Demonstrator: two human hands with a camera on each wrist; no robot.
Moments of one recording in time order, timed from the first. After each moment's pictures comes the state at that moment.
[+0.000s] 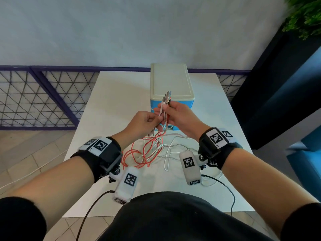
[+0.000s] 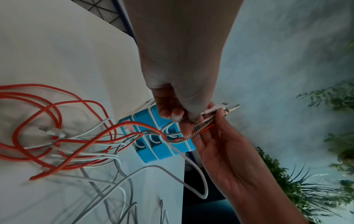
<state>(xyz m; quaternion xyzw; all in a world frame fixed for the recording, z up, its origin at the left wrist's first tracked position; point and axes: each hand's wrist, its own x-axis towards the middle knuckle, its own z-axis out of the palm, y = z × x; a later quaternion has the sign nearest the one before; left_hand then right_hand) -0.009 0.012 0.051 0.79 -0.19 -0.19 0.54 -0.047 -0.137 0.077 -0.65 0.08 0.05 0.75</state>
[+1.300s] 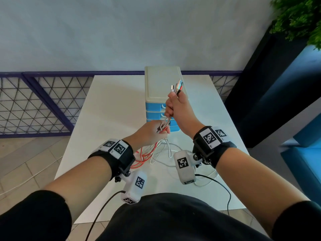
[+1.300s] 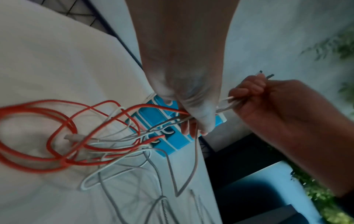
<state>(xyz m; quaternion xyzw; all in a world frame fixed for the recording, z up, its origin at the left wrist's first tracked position) -0.015 -0.013 0.030 0.83 -0.35 -0.18 0.40 -0.046 -0.138 0.096 -0.68 0.10 -0.10 0.72</state>
